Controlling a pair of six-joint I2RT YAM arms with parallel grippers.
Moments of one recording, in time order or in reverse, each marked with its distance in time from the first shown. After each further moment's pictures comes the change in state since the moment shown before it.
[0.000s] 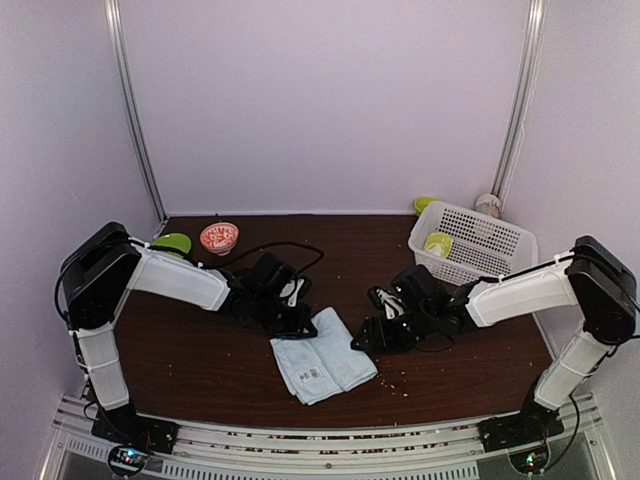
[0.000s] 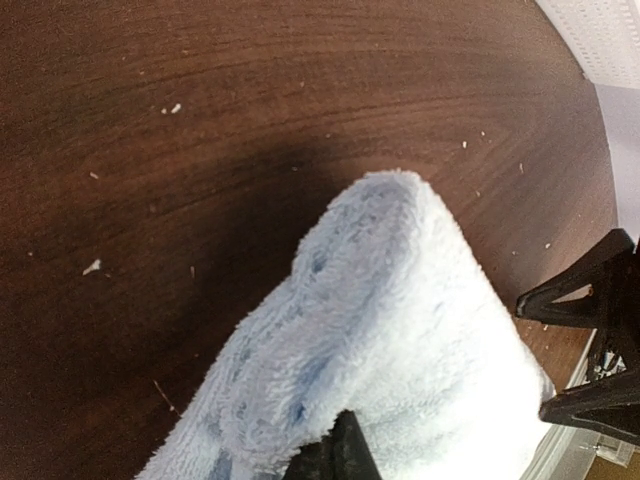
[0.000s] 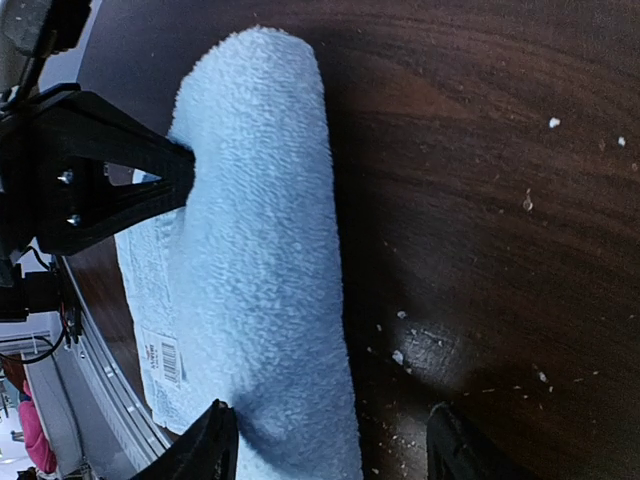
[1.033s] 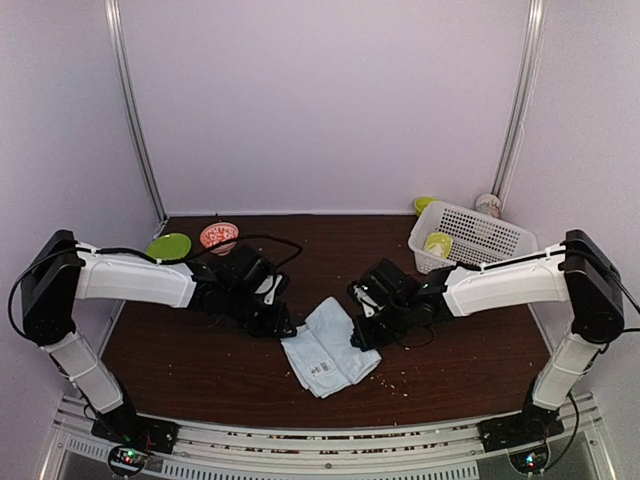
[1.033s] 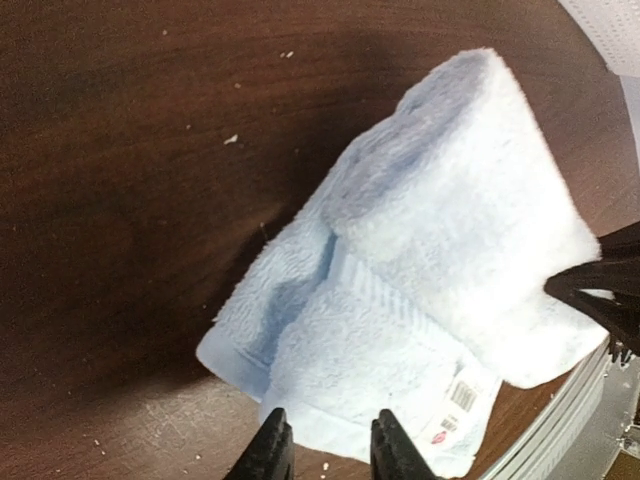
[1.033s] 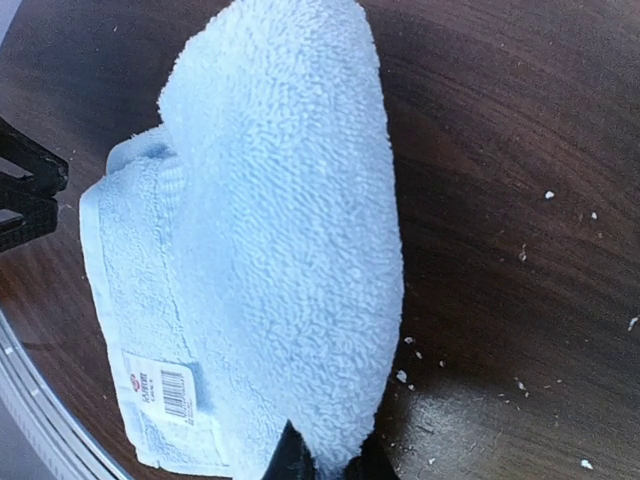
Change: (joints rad) left arm 0.000 -0.251 -0.076 -0.233 -0.085 0.027; right arm 0.116 0.083 0.253 -0.314 0.265 -0.113
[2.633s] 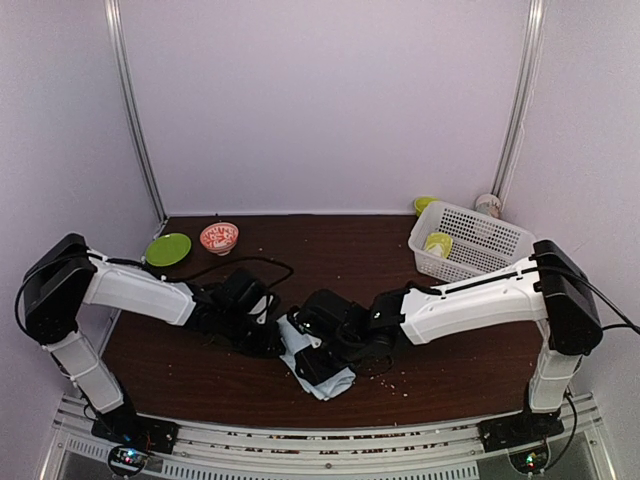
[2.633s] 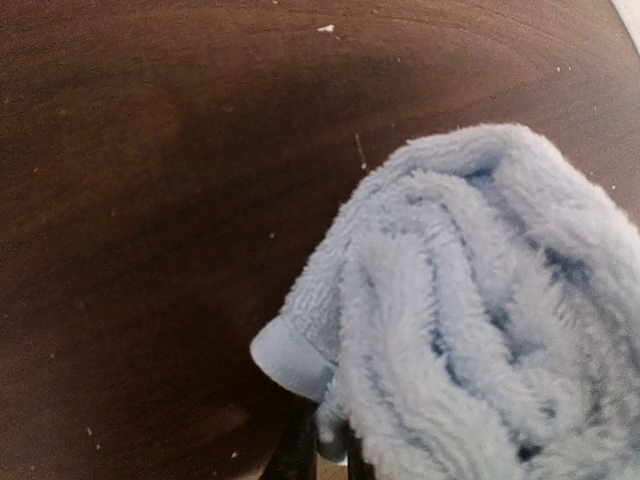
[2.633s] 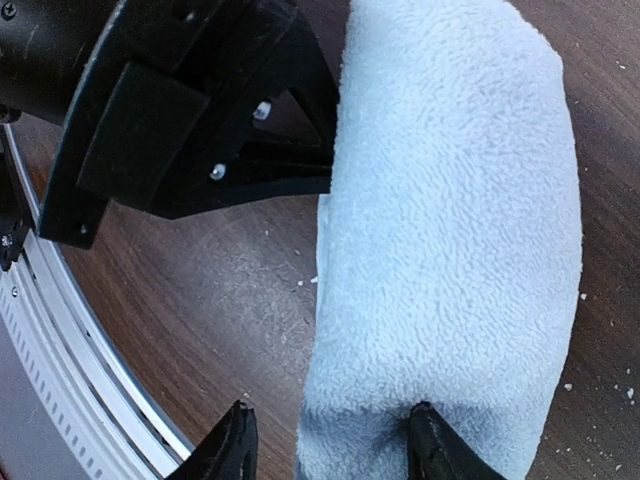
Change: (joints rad) left arm 0.000 0.018 -0.166 0.135 -0.002 -0.063; right arm 0.286 0.165 0.259 -0.069 0.102 -0.026
